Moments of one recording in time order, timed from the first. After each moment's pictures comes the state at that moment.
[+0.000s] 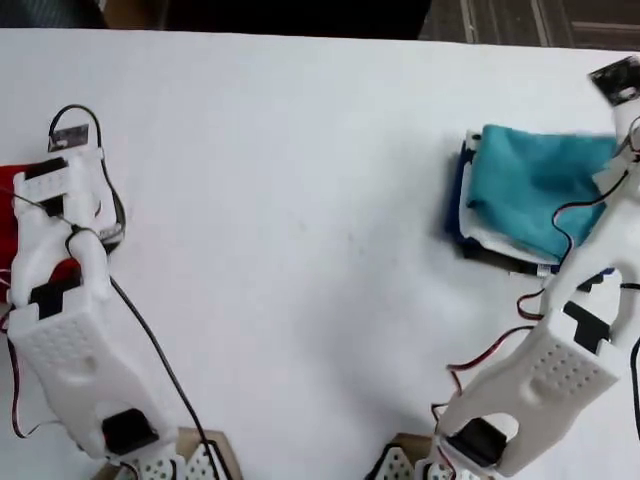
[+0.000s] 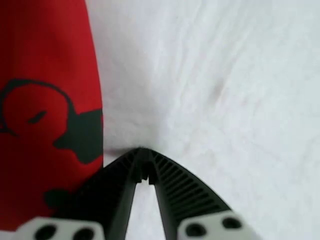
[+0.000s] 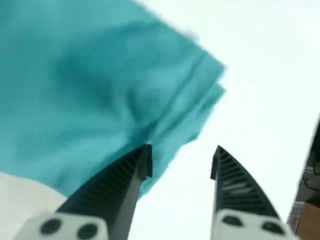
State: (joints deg) left arm -29.8 29.8 -2.1 67.4 -2.6; right arm 32.6 27.1 -44.8 84.0 55.1
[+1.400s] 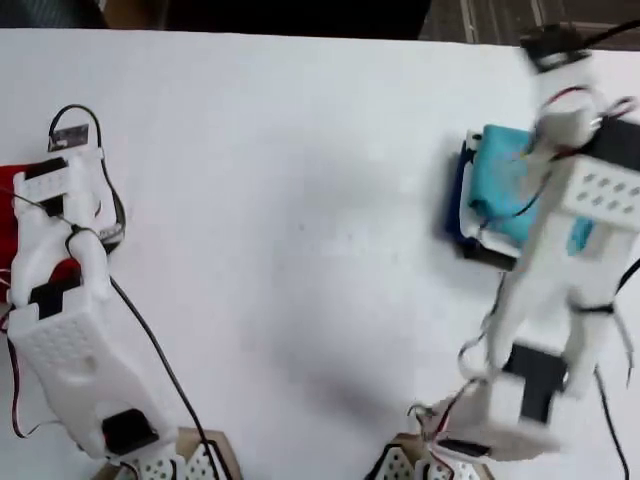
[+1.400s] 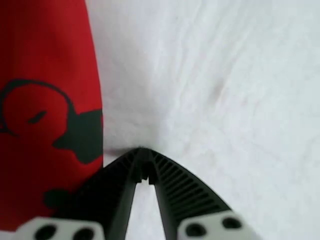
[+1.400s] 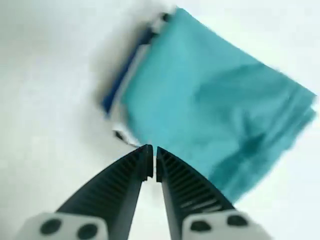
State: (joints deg) left arm -29.8 29.8 -2.1 67.4 -2.6; right arm 12.0 -0.8 -25.0 97.4 37.4
